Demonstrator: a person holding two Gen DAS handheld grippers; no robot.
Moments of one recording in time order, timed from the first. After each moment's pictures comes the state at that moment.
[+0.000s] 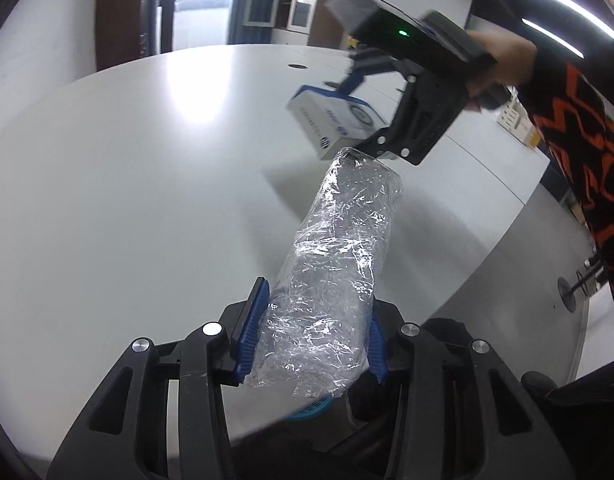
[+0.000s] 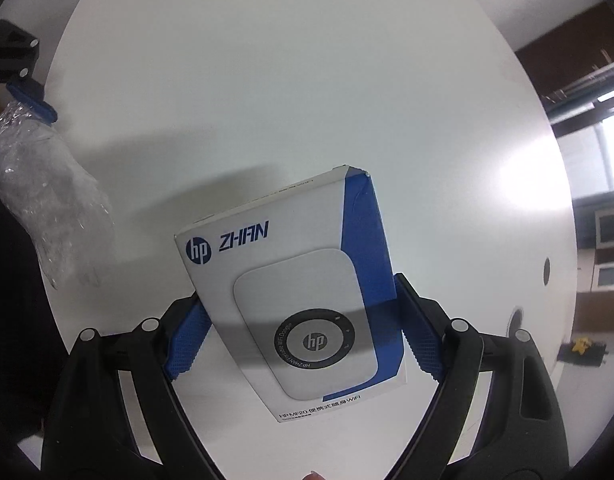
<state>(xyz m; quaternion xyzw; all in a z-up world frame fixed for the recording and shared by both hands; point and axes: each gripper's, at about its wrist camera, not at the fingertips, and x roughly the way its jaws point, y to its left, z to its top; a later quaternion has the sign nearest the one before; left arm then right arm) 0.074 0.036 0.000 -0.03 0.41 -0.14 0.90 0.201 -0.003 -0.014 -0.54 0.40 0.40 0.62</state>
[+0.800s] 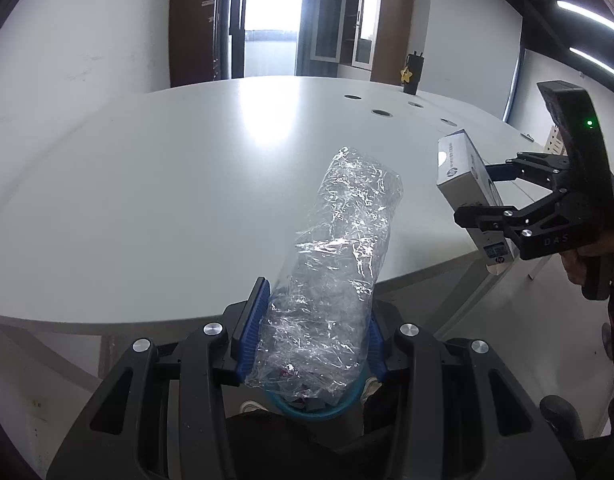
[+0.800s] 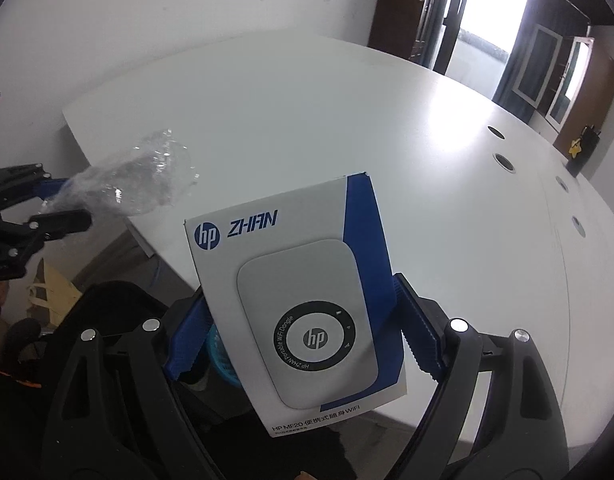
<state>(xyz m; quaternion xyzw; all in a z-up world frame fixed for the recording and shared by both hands) -0.004 0.013 -0.001 -0.03 0.36 -0.01 0.93 0.043 -0.118 -0.016 -0.24 0.35 0.34 0.84</state>
